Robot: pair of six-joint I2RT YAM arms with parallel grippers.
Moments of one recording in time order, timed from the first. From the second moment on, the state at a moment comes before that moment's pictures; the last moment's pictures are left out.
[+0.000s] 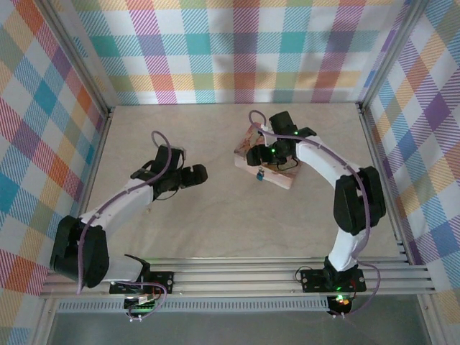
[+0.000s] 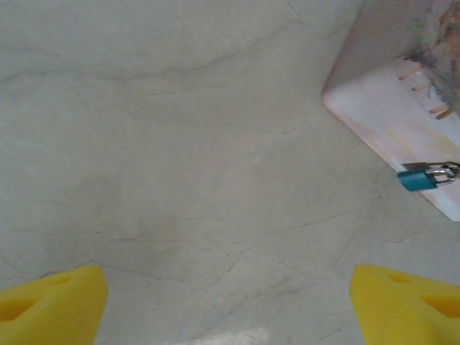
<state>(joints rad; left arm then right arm) -0.38 1.38 0.92 -0.43 0.14 -0.57 0.42 1.77 1.44 -0.71 -0.32 0.25</state>
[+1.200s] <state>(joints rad) -0.34 2.29 1.91 -0.68 0.70 -0.43 0.15 1.89 1.43 -0.75 -0.40 0.61</state>
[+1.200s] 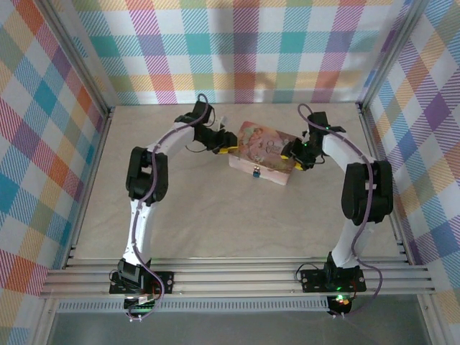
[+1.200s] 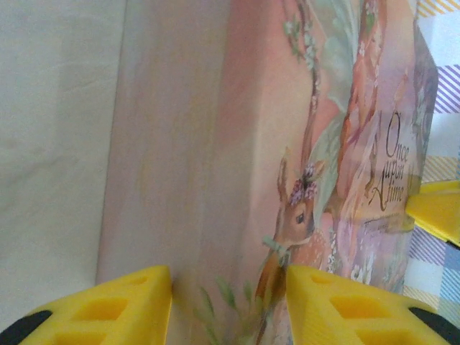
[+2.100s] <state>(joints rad) 0.00 1.86 1.35 -0.63 0.49 -0.45 0.50 2.52 2.35 -0.71 -0.38 0.68</state>
